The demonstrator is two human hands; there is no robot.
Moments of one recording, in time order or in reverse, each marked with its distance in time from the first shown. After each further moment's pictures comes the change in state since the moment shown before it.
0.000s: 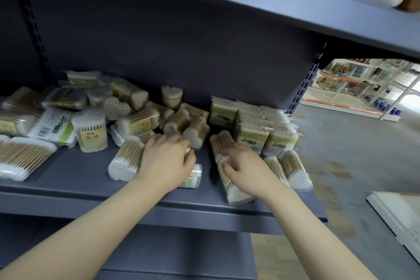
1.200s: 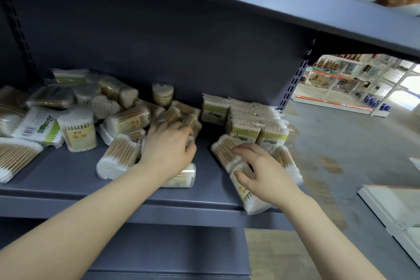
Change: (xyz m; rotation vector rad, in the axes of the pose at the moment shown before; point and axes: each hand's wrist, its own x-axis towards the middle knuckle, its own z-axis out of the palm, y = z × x) left_hand 0.019 0.015 -0.008 -0.020 -0.066 0.014; right_hand -0.036 0.024 -0.020 -0.044 0.027 0.023
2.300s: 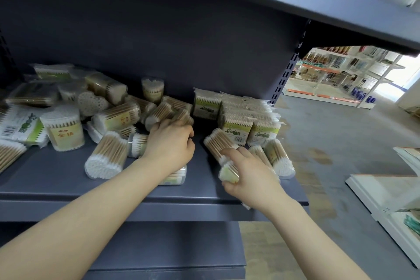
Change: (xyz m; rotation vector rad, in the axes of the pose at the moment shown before) left_hand 0.010 0.012 0.007 -0.066 -0.139 0.007; right_hand -0.012 -0.019 0.012 -0.086 -0.027 0.120
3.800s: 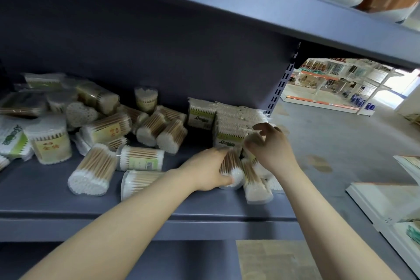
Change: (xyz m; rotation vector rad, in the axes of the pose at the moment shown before) left_hand 0.020 0.061 0.020 -0.358 -0.364 0.268; right_hand 0.058 0.055 -0.036 0.285 0.355 0.316
